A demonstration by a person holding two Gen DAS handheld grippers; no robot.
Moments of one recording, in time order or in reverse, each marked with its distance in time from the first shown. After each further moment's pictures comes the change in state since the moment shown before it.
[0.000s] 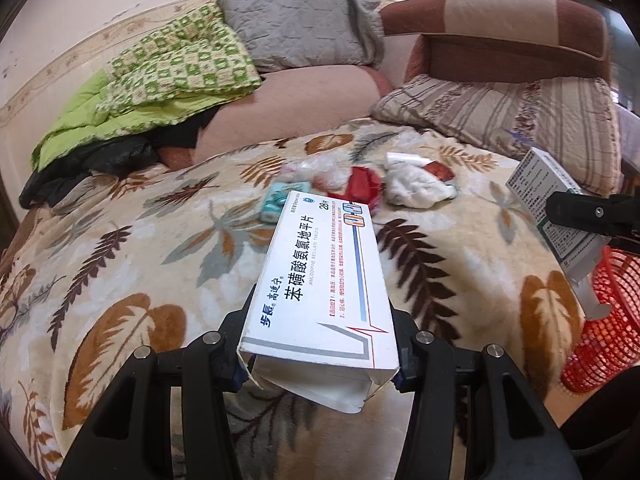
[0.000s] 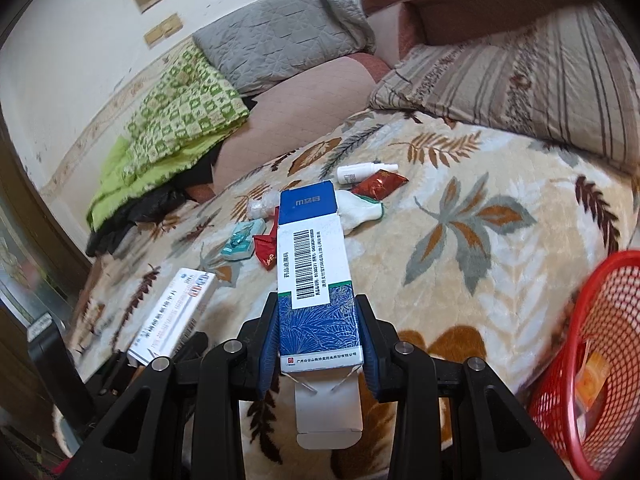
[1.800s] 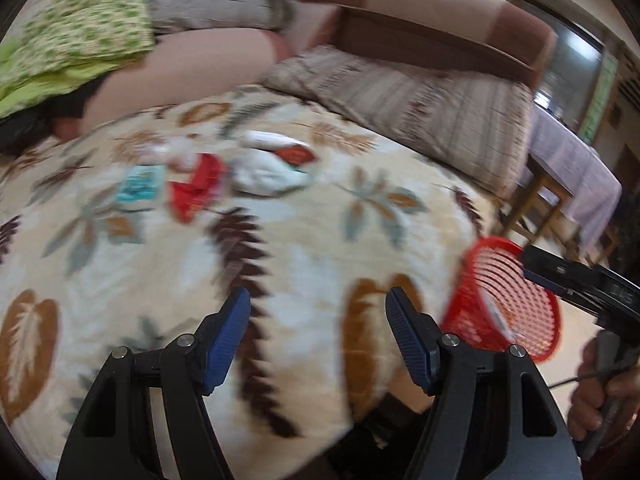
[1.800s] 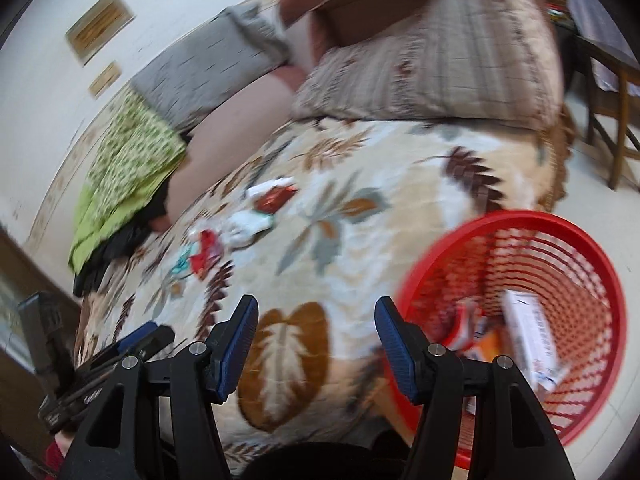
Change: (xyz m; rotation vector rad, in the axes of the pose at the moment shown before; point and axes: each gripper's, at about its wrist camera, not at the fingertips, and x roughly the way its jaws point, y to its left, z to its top) left arm -0.013 -0.057 0.039 -0.057 0.174 -0.369; right arm -0.083 -0.099 0.004 0.149 0.006 -0.090
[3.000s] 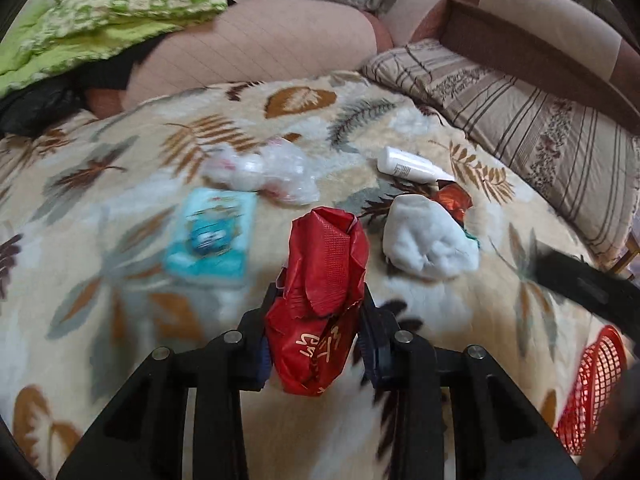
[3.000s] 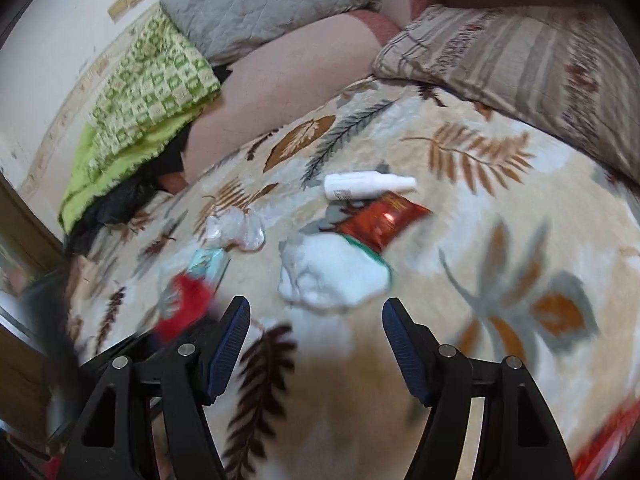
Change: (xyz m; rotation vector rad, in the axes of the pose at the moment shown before) left arm 0.102 0.109 0.074 -0.122 0.052 0.188; right arm 0.213 0.114 0.081 -0.194 0.169 0.042
